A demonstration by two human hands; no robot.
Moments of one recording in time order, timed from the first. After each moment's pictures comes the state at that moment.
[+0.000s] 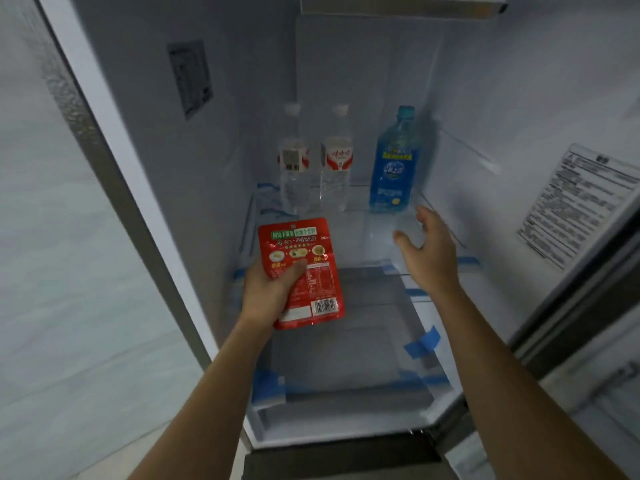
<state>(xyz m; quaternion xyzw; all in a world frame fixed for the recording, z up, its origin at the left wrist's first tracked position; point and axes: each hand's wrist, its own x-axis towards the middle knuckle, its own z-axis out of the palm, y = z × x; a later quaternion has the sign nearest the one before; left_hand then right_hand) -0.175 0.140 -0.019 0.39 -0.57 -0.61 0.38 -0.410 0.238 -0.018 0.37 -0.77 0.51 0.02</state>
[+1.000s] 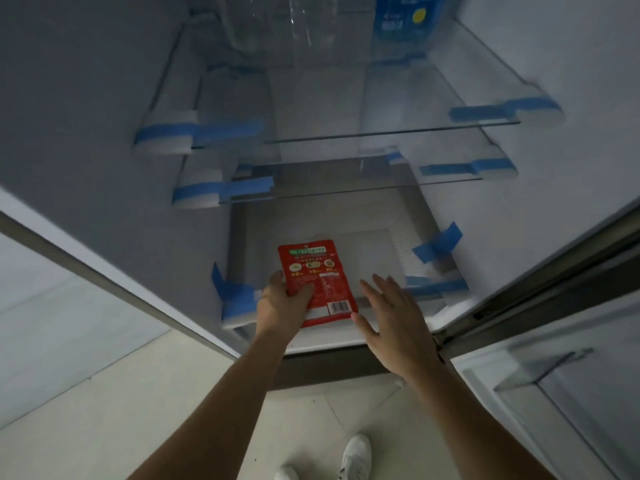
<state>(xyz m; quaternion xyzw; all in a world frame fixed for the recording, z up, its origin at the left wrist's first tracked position) -0.196 0.185 -0.251 0.55 -0.62 -0.54 0.16 -0.336 0.328 -0.312 0.52 -0.84 0.12 -0.07</state>
